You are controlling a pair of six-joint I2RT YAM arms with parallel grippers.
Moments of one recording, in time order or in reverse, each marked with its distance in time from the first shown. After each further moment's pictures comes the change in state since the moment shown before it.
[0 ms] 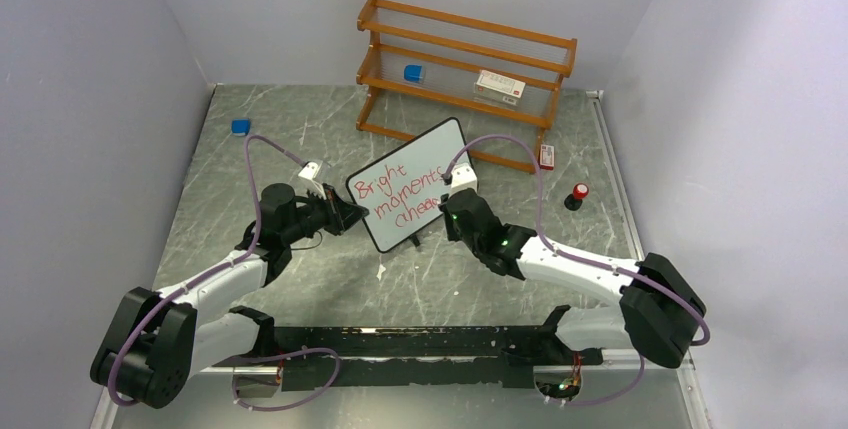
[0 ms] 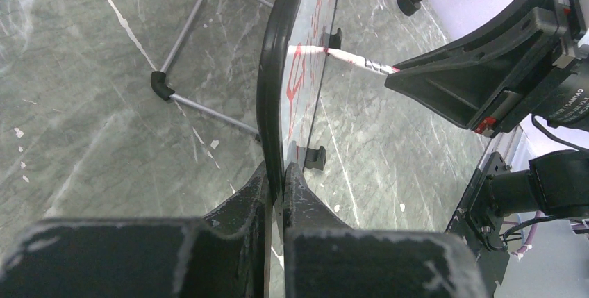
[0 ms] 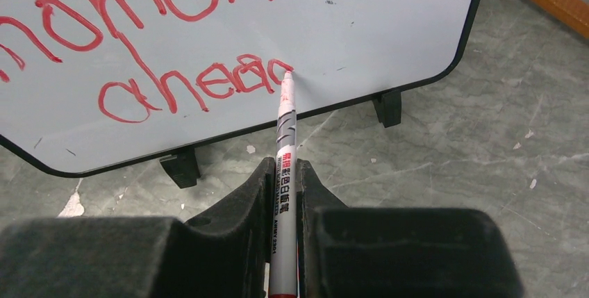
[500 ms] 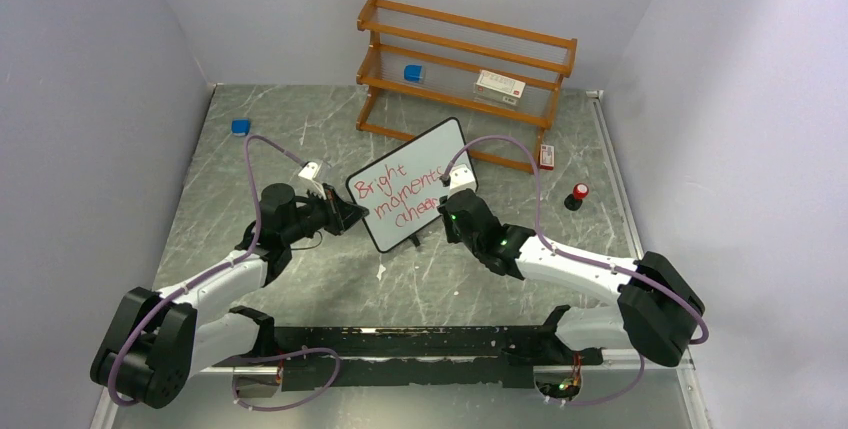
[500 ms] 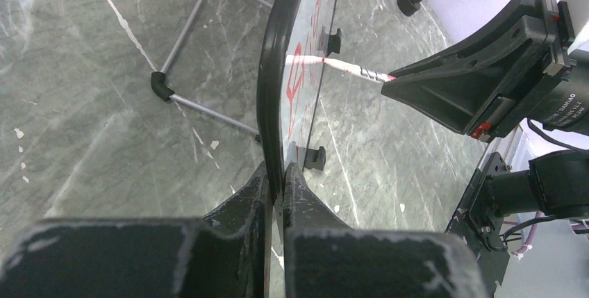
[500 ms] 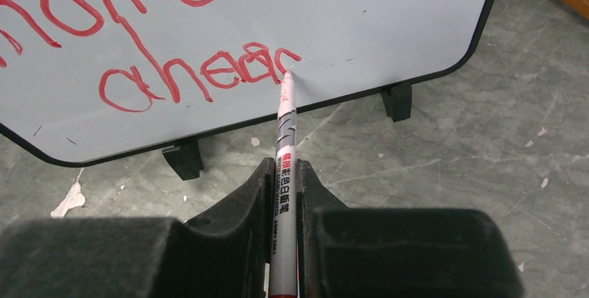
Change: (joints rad) left arm 0.000 0.000 0.000 0.001 0.000 0.000; right arm 0.000 0.004 0.000 -0.011 -0.030 0.000
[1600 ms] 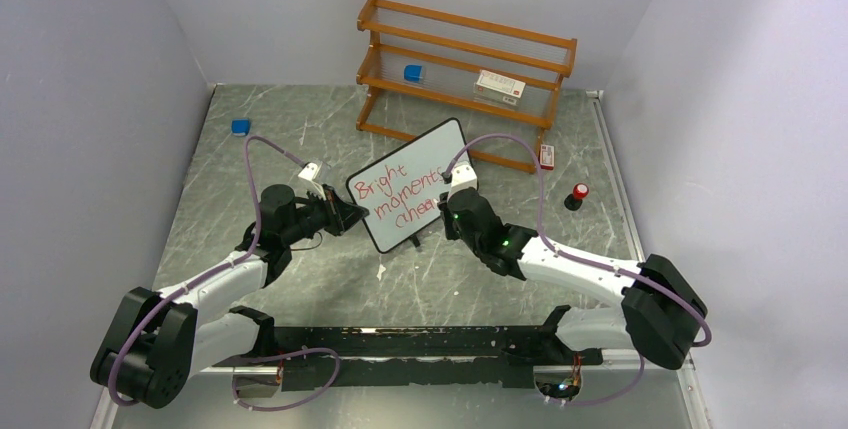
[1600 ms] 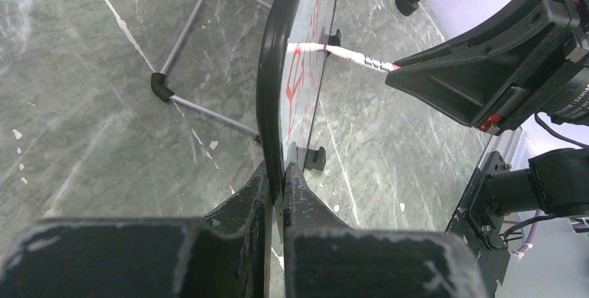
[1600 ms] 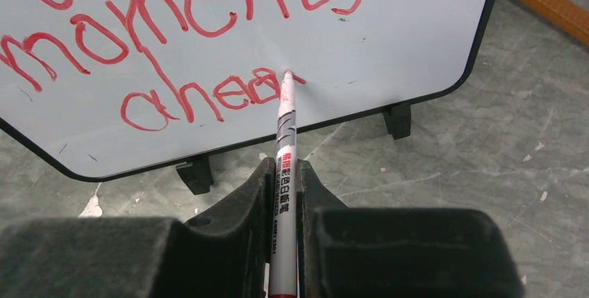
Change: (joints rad) left arm 0.000 0.000 -0.009 0.017 0.004 0.000; right arm 0.000 -0.016 0.000 0.037 0.010 -0.001
